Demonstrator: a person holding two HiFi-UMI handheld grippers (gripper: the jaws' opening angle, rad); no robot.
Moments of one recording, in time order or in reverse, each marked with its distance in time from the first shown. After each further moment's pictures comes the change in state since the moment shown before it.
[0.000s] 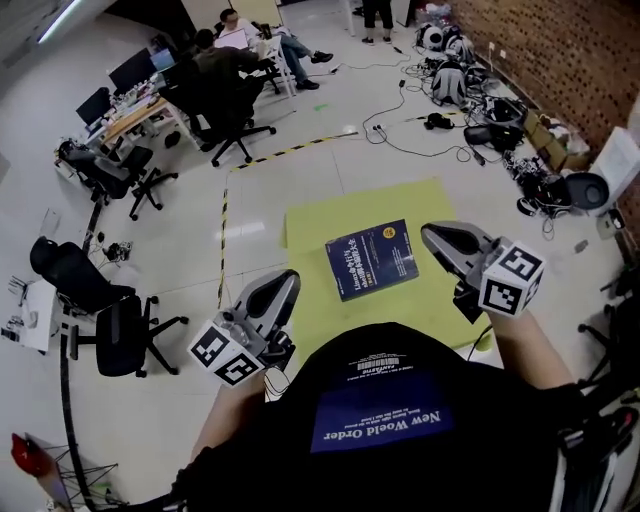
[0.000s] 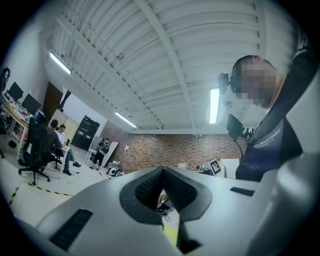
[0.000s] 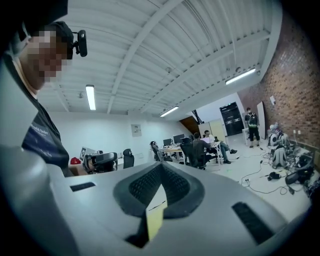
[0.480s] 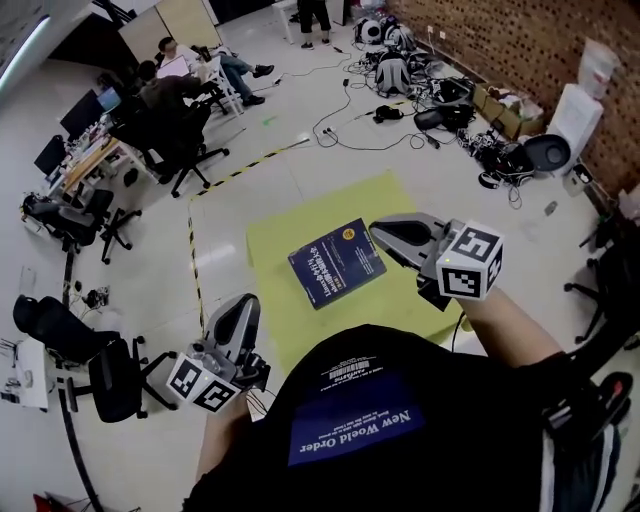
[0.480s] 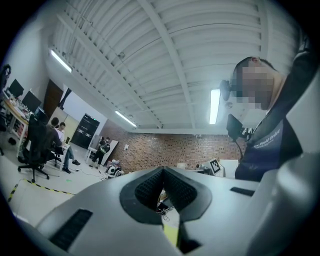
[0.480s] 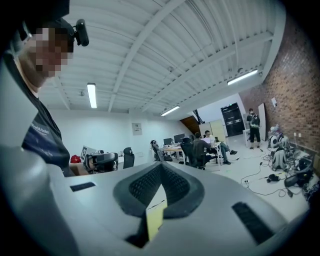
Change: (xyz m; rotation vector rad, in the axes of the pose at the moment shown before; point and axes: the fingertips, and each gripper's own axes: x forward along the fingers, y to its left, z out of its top) left arm -0.002 0.003 -0.003 -0.024 0.012 -0.005; right arm 0.002 0.005 0.003 -0.017 0.014 0.004
